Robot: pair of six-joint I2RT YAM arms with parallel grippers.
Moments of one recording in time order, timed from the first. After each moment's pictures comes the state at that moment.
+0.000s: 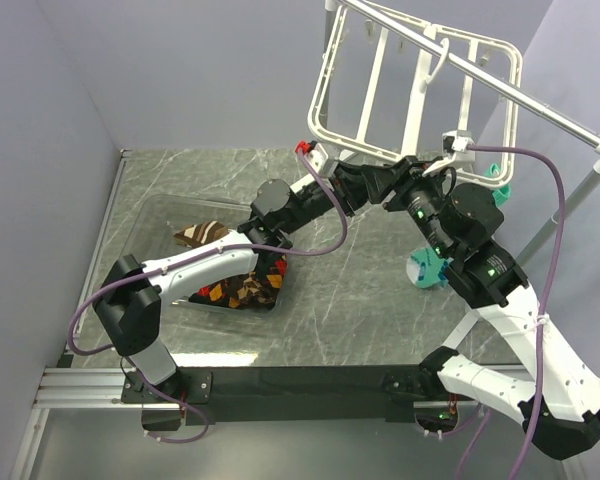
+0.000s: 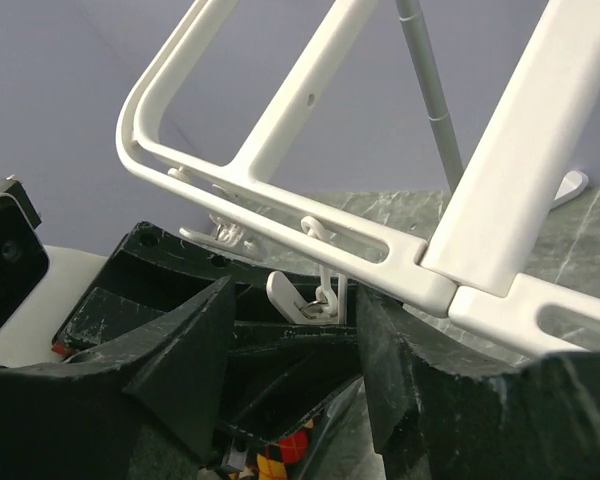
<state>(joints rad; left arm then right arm) -0.91 1.65 1.31 0.78 0.22 -0.24 0.60 0.93 1.24 -0.23 0.20 0.44</state>
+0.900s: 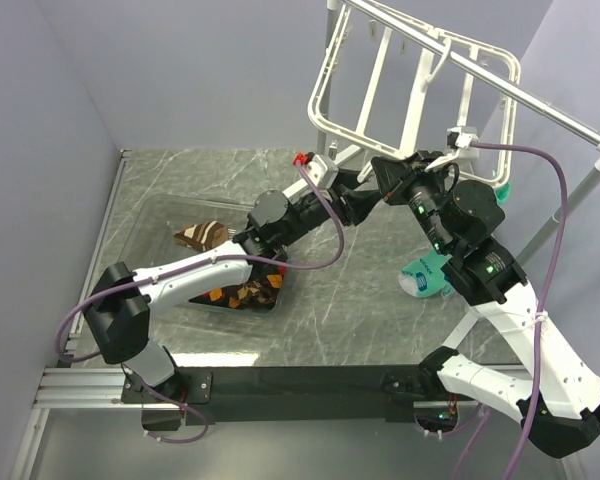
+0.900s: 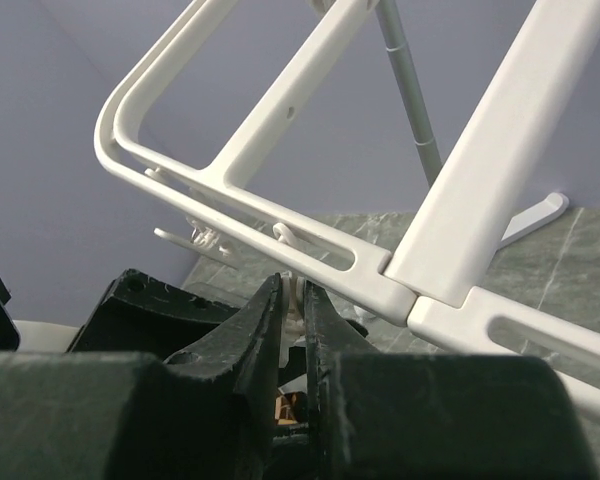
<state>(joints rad) -0.95 1.59 1.24 0.76 0.12 -0.18 0.59 0.95 1.25 -0.19 0.23 0.42</state>
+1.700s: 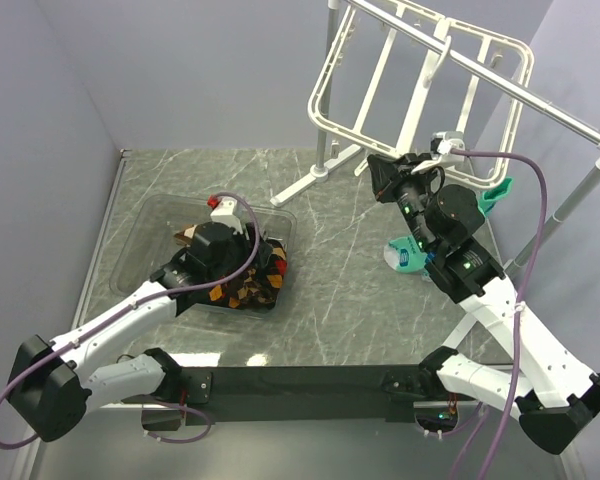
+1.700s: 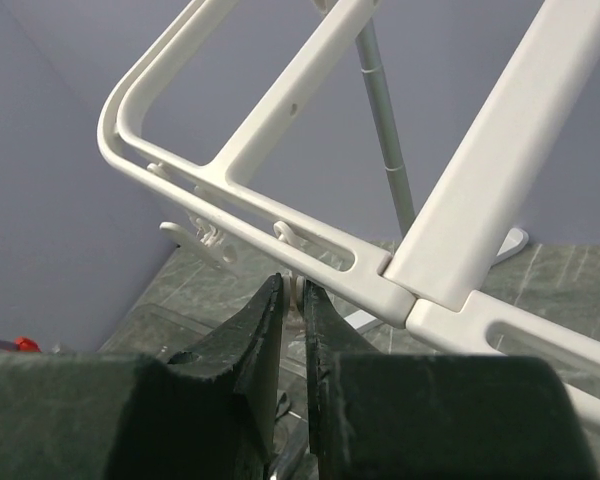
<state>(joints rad) -0.65 1.06 0.72 -0.09 -0.14 -0.55 0.59 0.97 1.12 0.01 0.27 0.30</state>
